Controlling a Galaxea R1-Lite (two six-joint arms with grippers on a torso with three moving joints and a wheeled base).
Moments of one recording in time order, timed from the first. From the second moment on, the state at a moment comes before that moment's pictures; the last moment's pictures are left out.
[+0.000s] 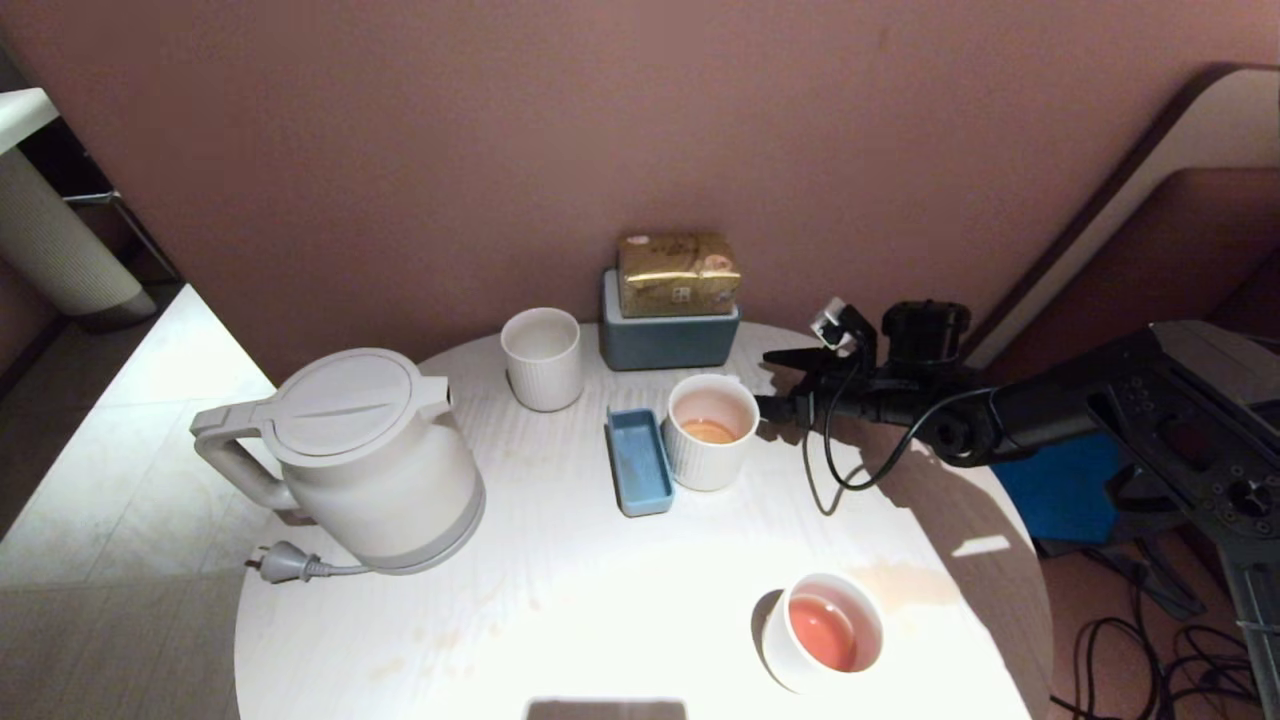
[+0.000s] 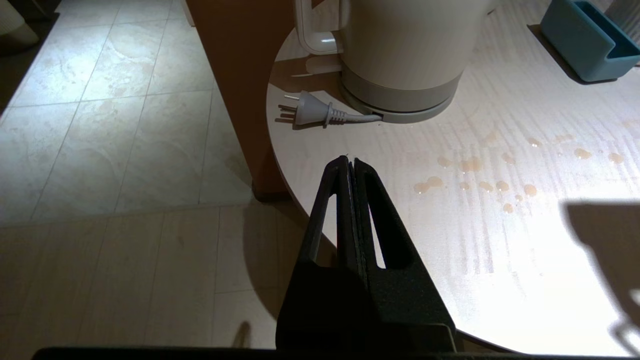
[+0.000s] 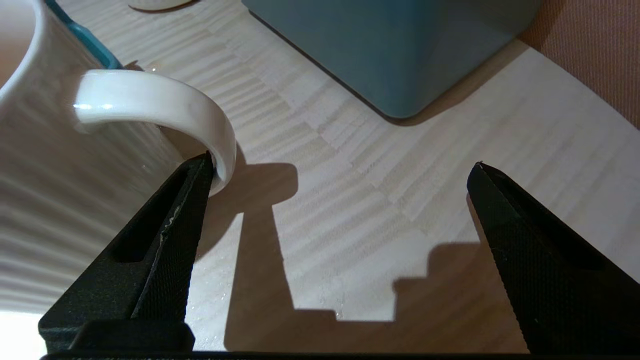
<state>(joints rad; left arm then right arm) 0.00 0.00 0.00 -0.03 0.00 0.00 0.14 2.35 -1.50 -0.64 0.74 -0.29</state>
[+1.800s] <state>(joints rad) 0.00 0.00 0.00 -0.03 0.00 0.00 0.17 2.35 -1.49 -0.66 0.76 -0.17</state>
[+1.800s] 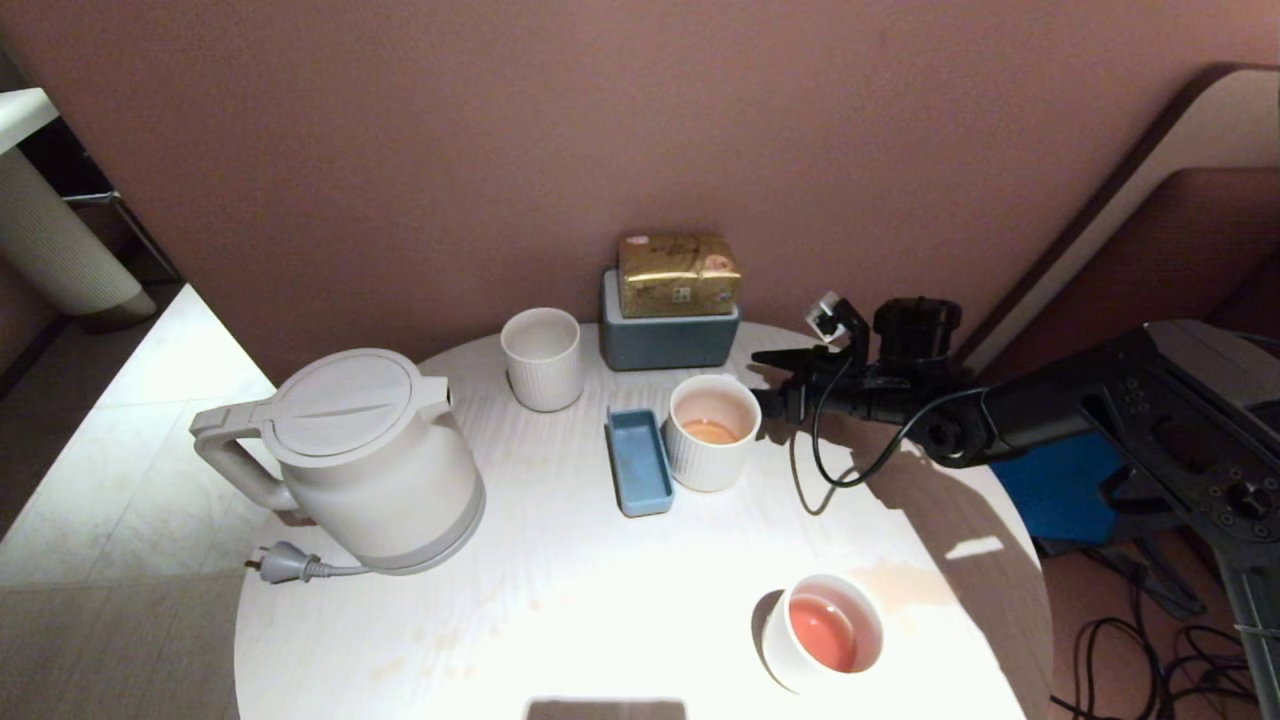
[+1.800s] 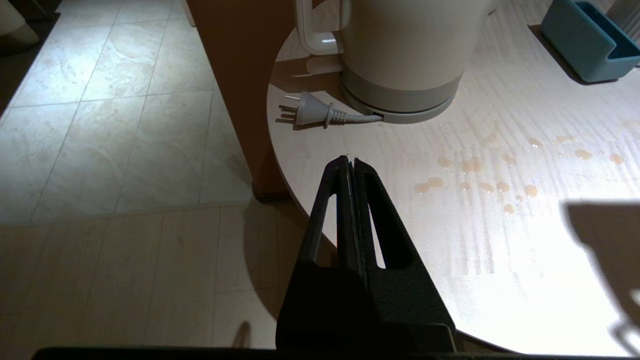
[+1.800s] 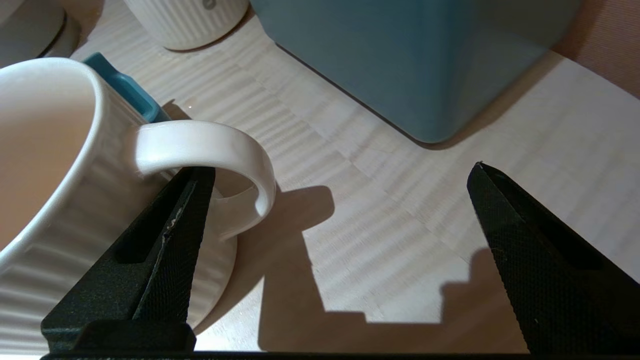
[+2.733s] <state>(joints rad) 0.00 0.00 0.00 -0.03 0.00 0.00 0.18 2.42 -1.59 -0.72 0.71 -0.17</state>
